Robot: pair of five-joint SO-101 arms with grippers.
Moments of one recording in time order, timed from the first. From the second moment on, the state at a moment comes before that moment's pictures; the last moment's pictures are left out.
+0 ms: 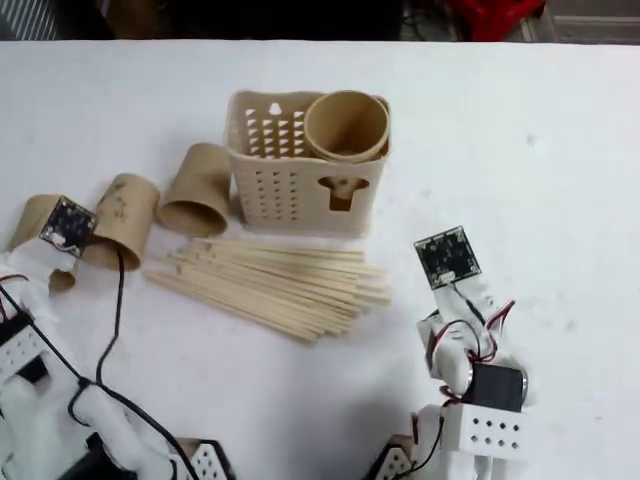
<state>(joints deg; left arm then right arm) -50.5 -31.7 65.9 7.3 -72.4 5.8 -79.8 76.5 67.6 30.6</state>
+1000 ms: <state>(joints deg) -45.6 -18.4 51.3 12.3 -53.7 5.9 -79.9 88.4 56.9 30.1</state>
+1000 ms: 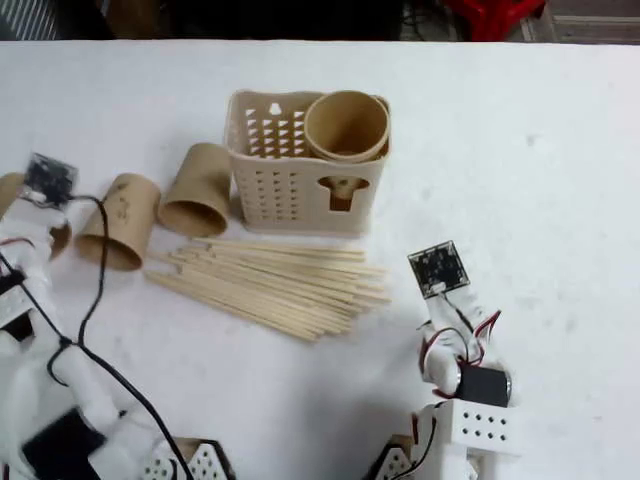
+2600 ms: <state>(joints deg) 19.7 -1.3 -28.3 85.0 -1.6 6.0 -79.9 90.2 54.8 30.1</state>
